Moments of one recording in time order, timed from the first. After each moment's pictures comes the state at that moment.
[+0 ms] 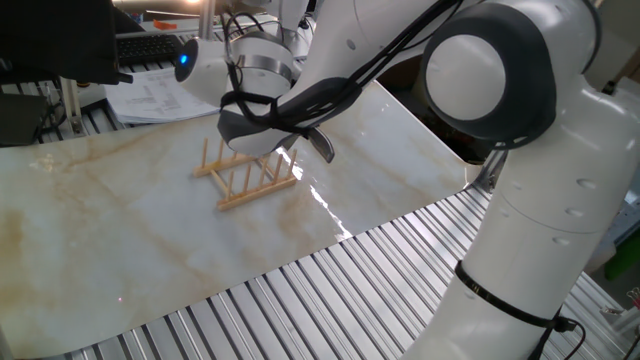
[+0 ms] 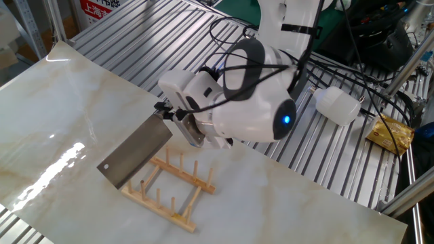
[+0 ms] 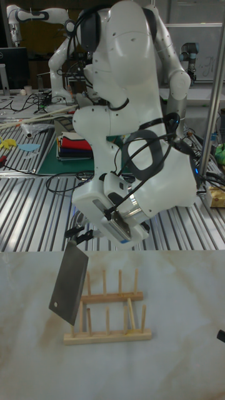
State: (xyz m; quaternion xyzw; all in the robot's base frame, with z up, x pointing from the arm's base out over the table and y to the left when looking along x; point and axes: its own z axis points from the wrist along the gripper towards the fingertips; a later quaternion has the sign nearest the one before) arm 0.520 -0.043 0.231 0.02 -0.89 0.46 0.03
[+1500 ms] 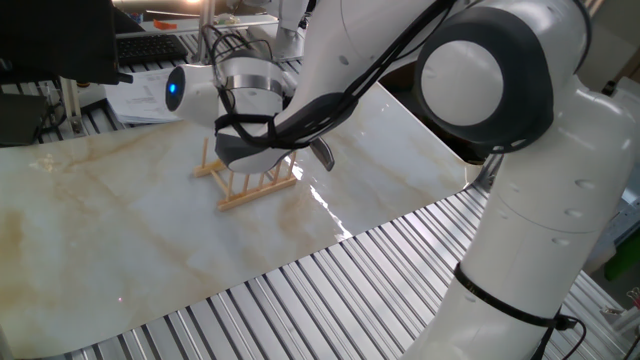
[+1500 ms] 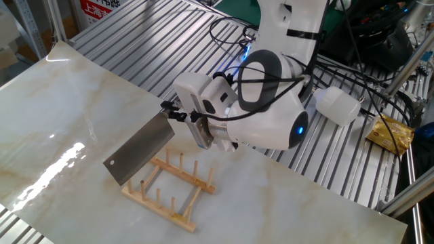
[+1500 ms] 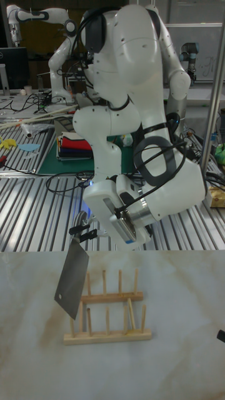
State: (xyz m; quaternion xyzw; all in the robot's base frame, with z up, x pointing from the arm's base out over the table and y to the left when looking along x) arm 0.507 -0.034 0.223 0.00 -0.86 0.51 0.01
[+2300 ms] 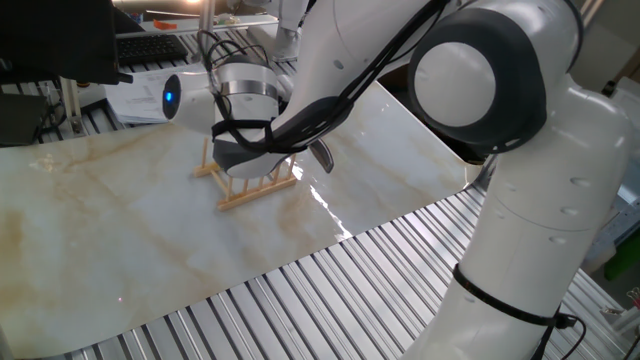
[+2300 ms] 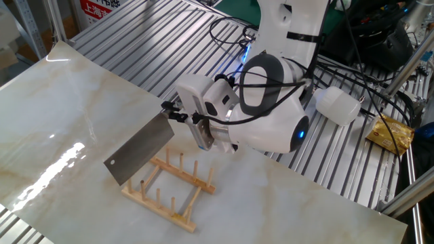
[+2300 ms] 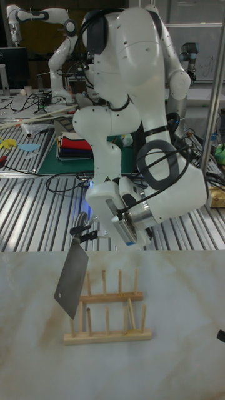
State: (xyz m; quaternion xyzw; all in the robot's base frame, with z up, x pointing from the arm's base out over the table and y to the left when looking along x) arm 0.506 -0.032 0.219 0.00 -0.85 0.52 0.00
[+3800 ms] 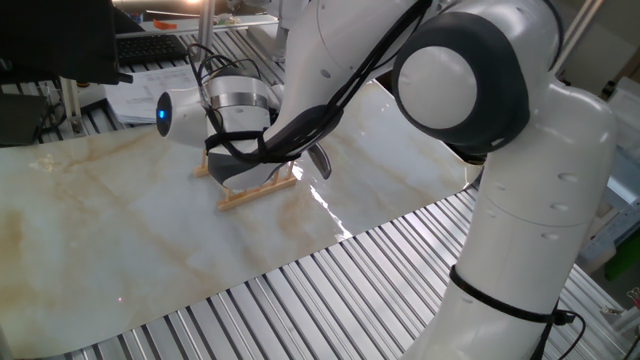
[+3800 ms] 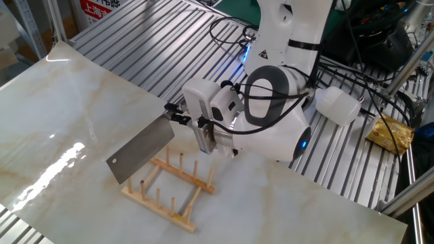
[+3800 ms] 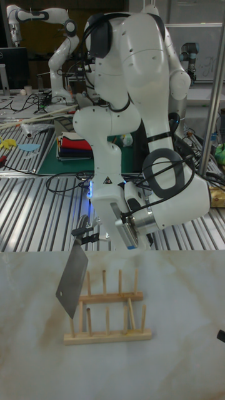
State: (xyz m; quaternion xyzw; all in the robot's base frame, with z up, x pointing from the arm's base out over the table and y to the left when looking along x) arm 0.502 -0.028 0.208 -0.02 -0.83 0.55 -0.01
